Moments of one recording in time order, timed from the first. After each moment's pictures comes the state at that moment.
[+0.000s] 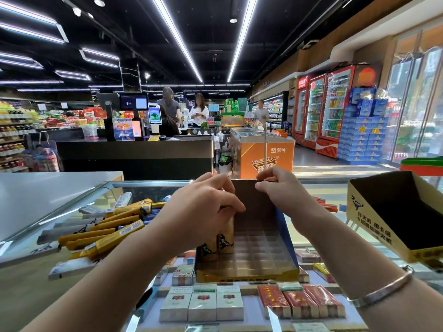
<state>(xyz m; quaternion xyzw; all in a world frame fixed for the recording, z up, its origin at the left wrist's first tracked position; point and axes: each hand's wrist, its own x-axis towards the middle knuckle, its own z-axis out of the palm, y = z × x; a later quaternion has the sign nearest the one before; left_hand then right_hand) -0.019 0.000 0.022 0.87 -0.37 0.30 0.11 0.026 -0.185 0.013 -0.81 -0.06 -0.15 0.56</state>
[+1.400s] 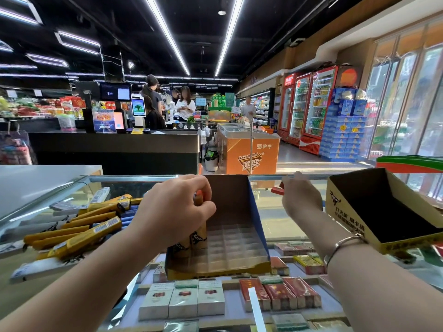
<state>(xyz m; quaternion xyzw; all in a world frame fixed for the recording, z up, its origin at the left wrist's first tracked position) -0.011 -0.006 0.009 0.90 -0.24 0.30 0.20 0.069 -0.256 -0.024 -0.96 0.10 -0.28 0.03</state>
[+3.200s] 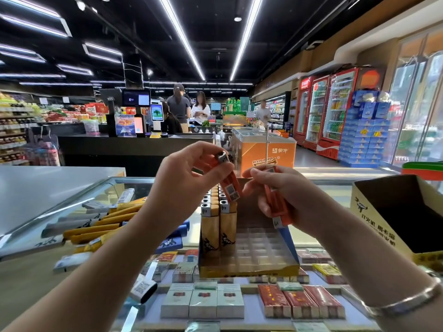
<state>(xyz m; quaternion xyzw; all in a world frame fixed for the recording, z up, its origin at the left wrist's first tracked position) -0.022 0.008 0.041 0.74 -0.31 0.34 0.49 -0.015 -0.178 0.039 -0.68 -0.19 0.05 0.71</state>
